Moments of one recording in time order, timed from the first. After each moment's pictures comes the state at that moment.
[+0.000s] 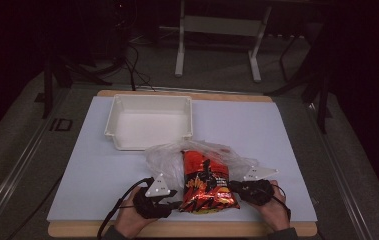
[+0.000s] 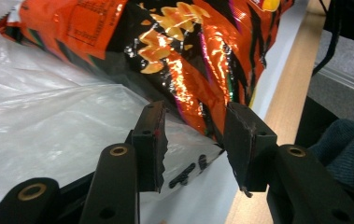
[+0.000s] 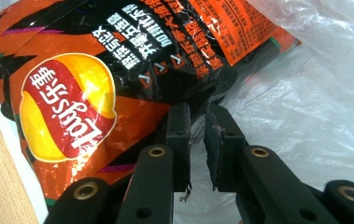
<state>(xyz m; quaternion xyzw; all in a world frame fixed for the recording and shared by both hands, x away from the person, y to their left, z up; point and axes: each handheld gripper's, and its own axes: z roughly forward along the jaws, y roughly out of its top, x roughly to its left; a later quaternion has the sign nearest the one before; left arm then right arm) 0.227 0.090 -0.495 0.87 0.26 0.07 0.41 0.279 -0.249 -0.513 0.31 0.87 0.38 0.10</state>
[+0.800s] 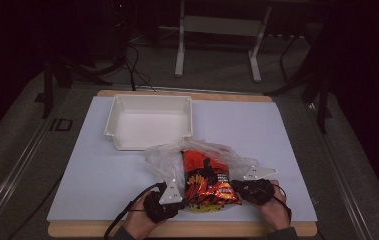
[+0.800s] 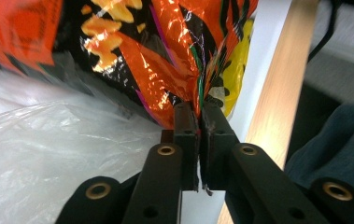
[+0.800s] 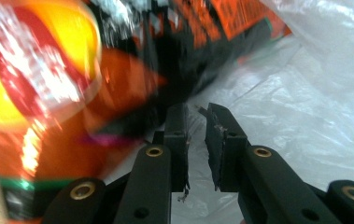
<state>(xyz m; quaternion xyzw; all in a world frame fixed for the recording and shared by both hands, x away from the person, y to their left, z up) 0.223 0.069 -0.490 0.88 0.22 0.08 0.40 0.282 -0.252 -0.517 0.31 0.87 0.36 0.12</state>
